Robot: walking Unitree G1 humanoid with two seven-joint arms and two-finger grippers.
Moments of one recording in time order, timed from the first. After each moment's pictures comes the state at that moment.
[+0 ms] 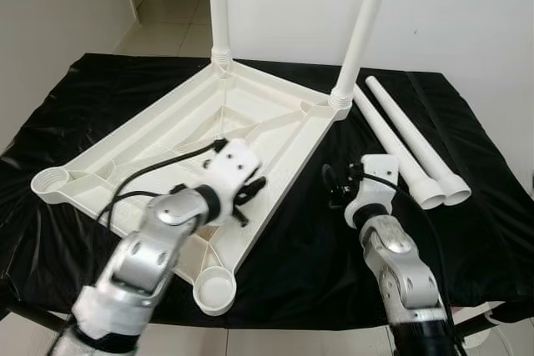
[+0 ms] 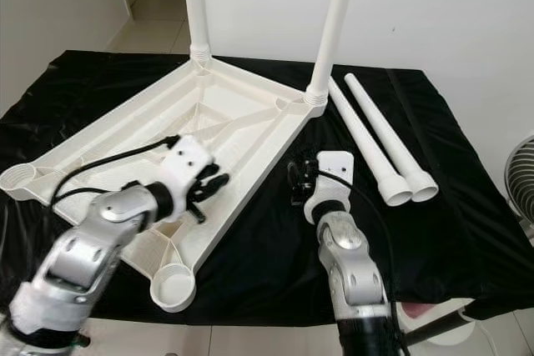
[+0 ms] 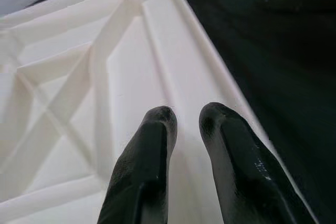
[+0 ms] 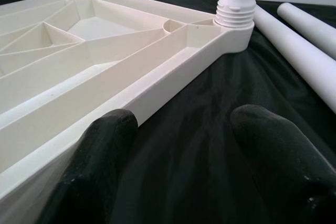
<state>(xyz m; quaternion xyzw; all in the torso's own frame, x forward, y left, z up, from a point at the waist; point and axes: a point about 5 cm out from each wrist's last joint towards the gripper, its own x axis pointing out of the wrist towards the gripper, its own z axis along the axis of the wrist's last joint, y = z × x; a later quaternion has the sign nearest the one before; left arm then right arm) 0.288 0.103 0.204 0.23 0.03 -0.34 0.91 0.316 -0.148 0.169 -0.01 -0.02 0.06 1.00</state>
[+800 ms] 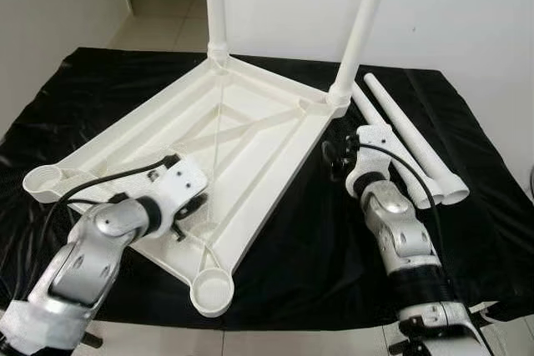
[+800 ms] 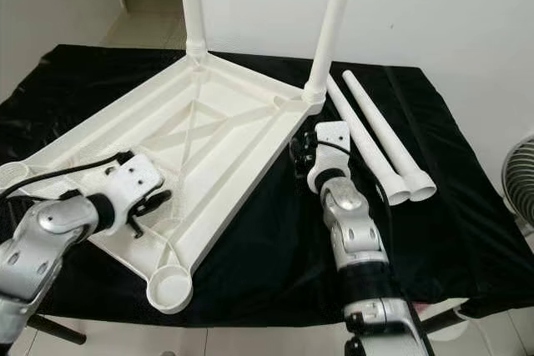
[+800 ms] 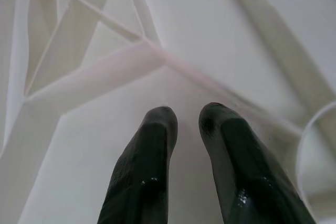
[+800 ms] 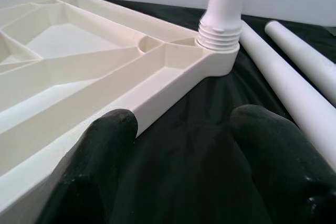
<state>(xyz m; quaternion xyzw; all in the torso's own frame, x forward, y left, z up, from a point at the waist) 0.284 0.164 0.174 0.35 0.12 -0.30 0.88 0.359 -0.159 0.181 -0.03 -0.04 0.04 1.00</state>
